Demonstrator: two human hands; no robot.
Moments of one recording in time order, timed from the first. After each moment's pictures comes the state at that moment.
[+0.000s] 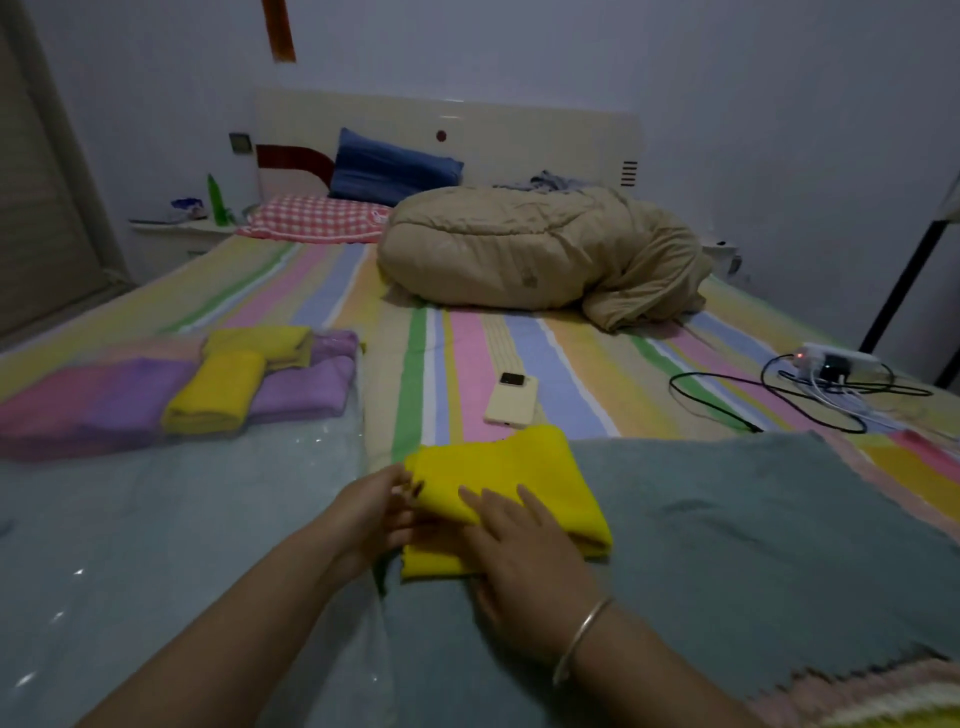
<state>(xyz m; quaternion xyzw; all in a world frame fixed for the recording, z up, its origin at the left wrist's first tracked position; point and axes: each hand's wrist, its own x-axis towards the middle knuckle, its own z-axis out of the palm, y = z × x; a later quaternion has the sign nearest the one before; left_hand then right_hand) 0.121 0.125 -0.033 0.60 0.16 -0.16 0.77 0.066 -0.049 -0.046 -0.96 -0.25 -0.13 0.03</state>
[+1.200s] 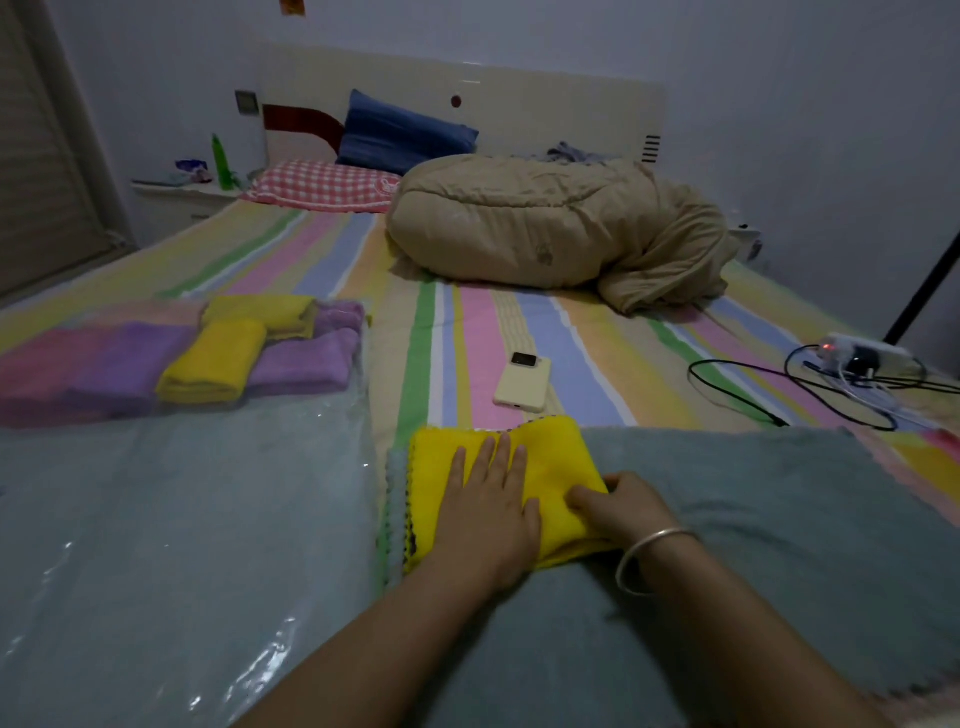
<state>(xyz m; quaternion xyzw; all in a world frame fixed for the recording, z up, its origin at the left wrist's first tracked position) 0.132 0.039 -0.082 0.98 -0.16 0.06 0.06 0.126 -0.109 -0.043 -0.88 0.17 0.05 0.43</state>
